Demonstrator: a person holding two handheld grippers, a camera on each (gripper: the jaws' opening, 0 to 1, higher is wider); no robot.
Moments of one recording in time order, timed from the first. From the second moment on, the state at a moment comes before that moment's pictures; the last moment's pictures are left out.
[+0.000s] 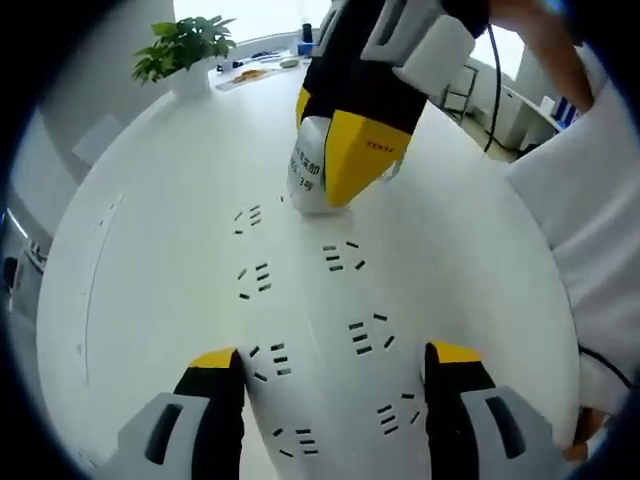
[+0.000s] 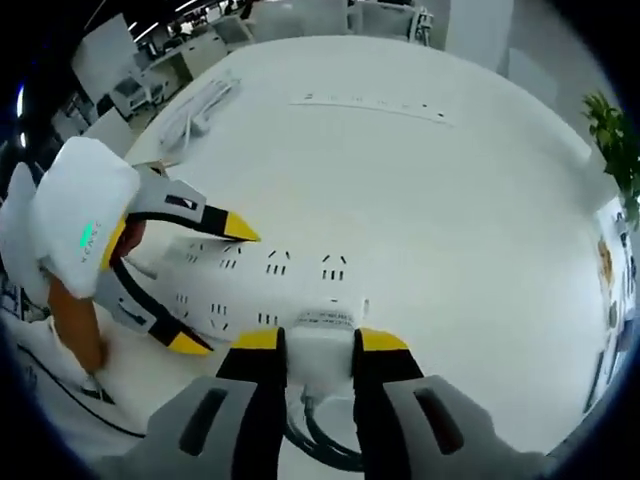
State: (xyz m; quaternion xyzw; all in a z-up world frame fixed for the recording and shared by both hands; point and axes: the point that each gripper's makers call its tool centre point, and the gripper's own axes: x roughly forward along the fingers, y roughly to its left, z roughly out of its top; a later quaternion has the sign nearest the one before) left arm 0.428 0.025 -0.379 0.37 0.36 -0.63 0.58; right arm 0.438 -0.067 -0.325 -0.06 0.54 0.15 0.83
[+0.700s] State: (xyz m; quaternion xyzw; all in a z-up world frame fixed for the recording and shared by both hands) left arm 0.429 0.023 -0.380 0.36 0.36 -0.62 0.59; right arm 0.446 -0.069 -0.332 -0.06 0.51 0.16 0.84
